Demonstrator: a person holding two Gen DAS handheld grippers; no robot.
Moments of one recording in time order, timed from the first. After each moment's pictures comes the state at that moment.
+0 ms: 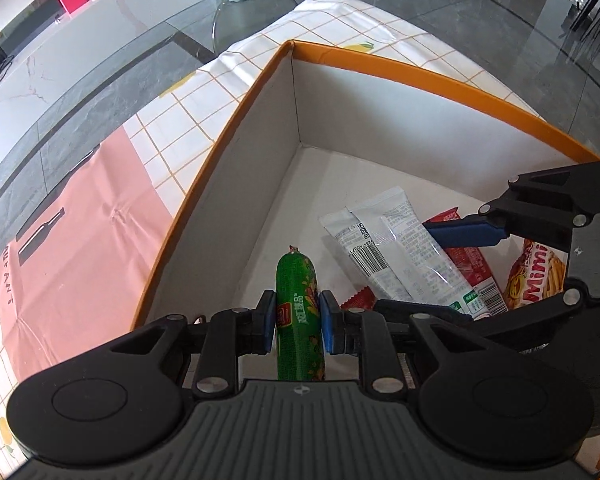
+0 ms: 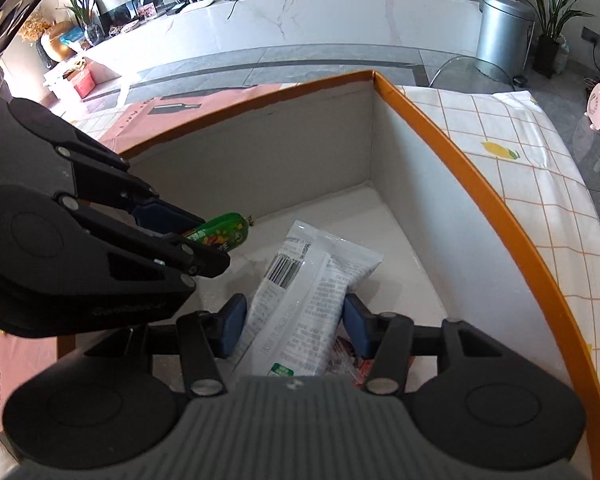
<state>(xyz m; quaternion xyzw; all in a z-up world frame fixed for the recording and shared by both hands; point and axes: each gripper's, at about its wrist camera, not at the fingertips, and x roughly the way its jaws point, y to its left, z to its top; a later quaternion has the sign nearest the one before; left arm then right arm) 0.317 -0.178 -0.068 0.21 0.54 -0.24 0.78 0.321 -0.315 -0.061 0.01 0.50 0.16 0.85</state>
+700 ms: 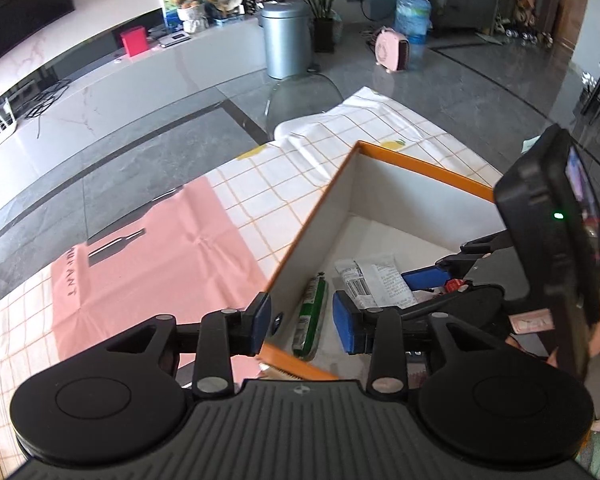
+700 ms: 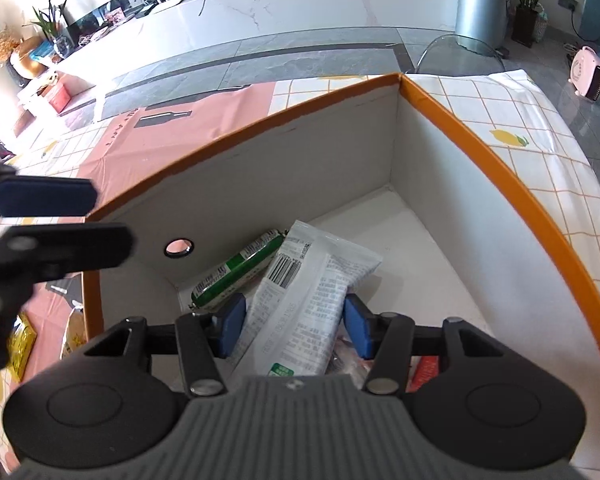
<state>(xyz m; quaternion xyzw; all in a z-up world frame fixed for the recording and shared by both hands) 0.280 -0.103 0.007 0.13 0.44 -0.22 0.86 0.347 -0.274 -0.058 0.04 0.53 0.11 0.84</state>
